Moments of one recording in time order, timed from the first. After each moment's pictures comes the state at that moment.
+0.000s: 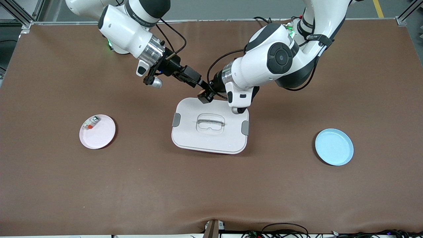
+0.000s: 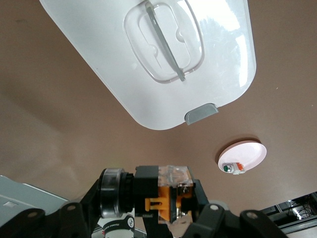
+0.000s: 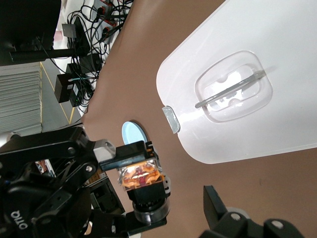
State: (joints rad) left arm -0.22 0.49 -0.59 -1.36 -0.31 1.97 -1.58; right arm 0.68 0.01 0.04 -2.07 0.98 2.70 0.58
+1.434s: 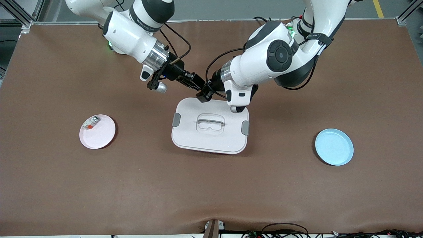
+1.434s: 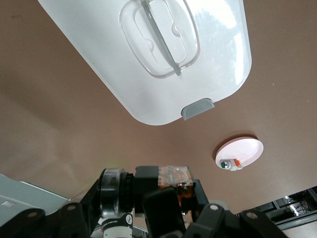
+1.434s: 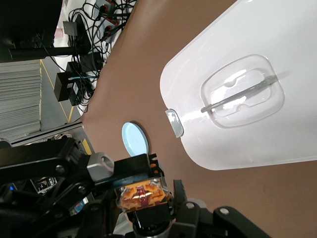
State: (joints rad) left arm -0.22 0.50 -0.59 -1.35 -0.32 1.97 -1.58; right arm 0.68 0.06 0.04 -2.02 0.97 2.70 0.56
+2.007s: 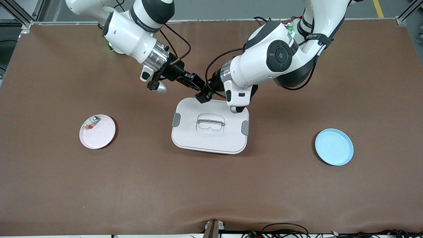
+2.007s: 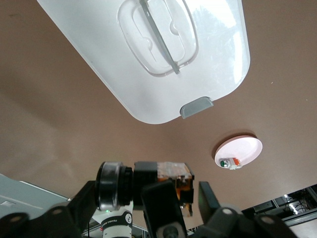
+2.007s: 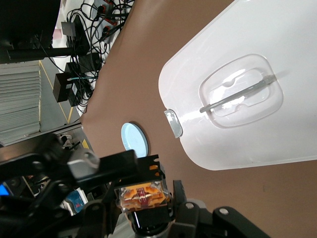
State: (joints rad) left arm -0.23 0.50 -0.59 -1.34 -0.32 1.97 -1.58; right arm 0.68 0.06 0.04 -2.02 0.97 2.70 0.57
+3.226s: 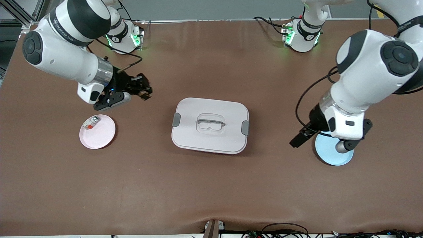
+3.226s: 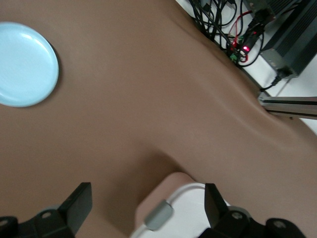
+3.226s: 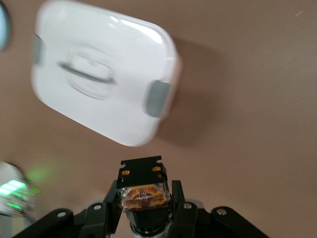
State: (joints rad) left arm 0.05 0.40 -0.44 -1.31 0.09 1.86 -1.00; right arm 0.29 0.04 0.02 -1.83 0.31 1.79 -0.11
